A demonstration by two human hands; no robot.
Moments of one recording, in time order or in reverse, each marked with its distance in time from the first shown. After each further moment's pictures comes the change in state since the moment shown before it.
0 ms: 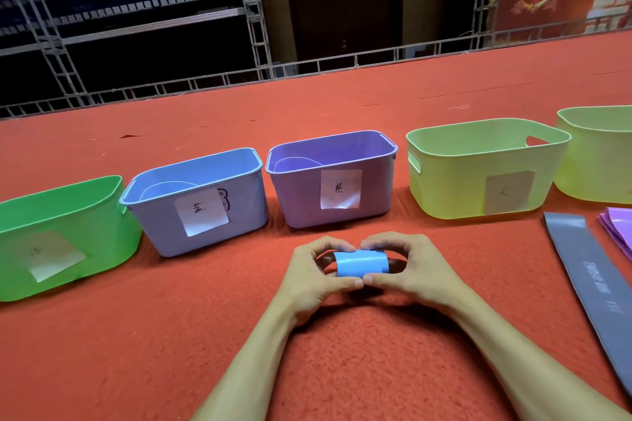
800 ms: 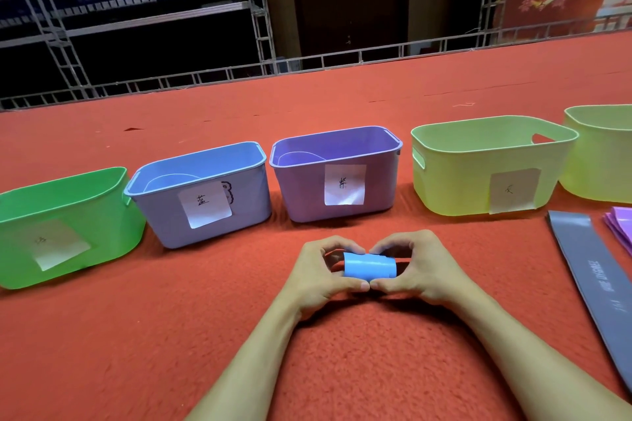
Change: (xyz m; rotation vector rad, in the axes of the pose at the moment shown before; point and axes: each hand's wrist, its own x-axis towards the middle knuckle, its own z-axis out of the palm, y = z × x) left_hand 0.000 -0.003 0.001 0.120 -0.072 -0.021; right_hand -0.001 -0.004 -0.004 -0.121 -0.061 0.077
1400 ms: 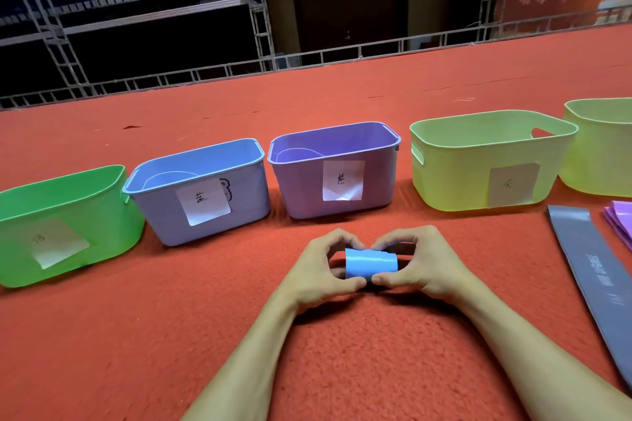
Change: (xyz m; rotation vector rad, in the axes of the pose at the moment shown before) left_hand 0.002 -0.002 -0.004 0.062 -0.109 0.059; right_hand -0.002 0.006 -0.003 0.170 0.002 0.060
